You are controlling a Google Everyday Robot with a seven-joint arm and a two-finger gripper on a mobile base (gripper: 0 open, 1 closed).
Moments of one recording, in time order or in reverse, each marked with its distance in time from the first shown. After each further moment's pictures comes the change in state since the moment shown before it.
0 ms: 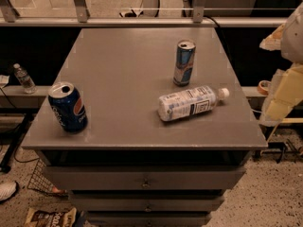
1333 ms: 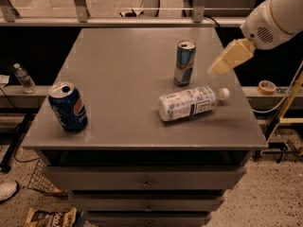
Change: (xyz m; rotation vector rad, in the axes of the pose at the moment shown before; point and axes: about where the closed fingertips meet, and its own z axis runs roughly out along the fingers) arm -0.048 -0.124 0.065 0.149 -0.311 0.352
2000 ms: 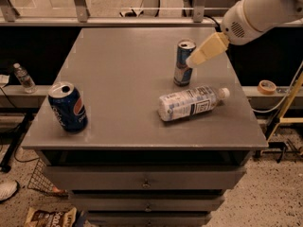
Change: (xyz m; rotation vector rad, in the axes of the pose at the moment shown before) arm -0.037 -0.008 0.041 -0.016 -0.066 0.101
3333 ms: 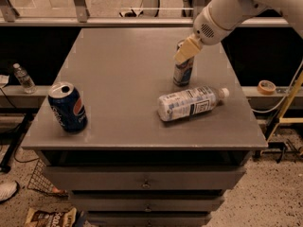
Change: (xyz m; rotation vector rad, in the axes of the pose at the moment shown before) arm -0.025 0.022 0.059 -0.097 0.102 -0.047
